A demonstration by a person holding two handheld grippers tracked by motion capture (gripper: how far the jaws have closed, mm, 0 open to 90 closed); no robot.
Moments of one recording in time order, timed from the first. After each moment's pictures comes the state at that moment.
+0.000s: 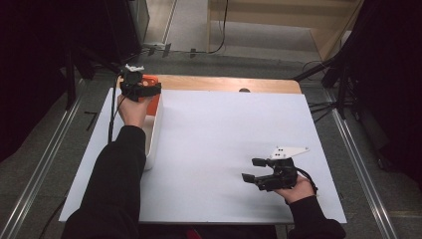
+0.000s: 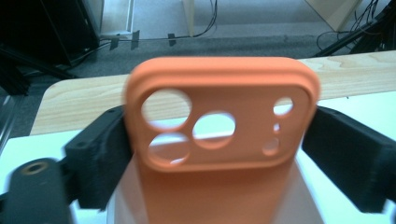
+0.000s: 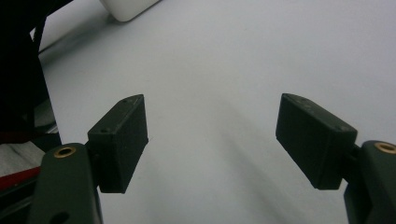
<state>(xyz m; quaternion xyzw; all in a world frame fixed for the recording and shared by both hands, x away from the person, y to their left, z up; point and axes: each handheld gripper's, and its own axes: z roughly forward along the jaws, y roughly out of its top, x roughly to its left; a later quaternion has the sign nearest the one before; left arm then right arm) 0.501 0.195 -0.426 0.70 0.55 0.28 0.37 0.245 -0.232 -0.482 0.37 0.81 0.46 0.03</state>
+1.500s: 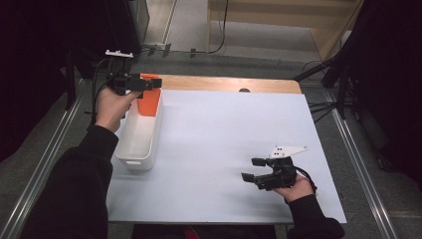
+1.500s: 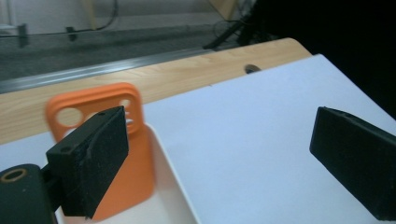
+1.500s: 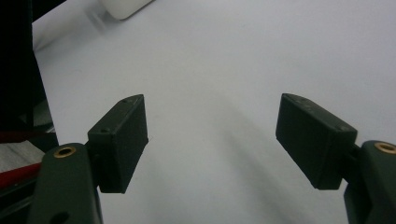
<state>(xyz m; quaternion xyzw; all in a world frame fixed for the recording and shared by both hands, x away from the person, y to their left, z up) 0.446 0.205 -0.337 0.77 0.45 0.11 0.45 0.248 -0.231 -0.483 0.38 0.81 0.45 0.03</state>
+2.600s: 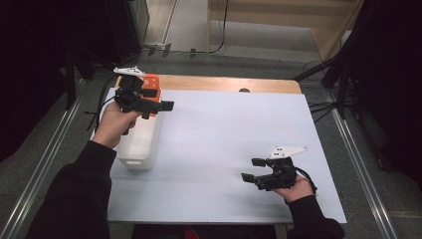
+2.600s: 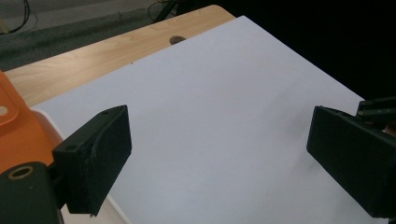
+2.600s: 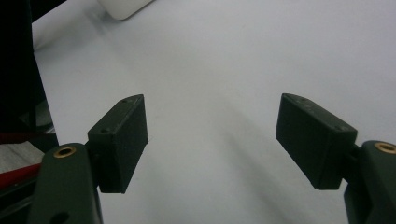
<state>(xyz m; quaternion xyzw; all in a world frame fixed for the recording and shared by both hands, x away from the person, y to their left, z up) 0.402 0.183 -0.347 0.82 0.34 0.05 0.46 0.247 -0.231 -0.483 0.38 0.81 0.45 0.03</state>
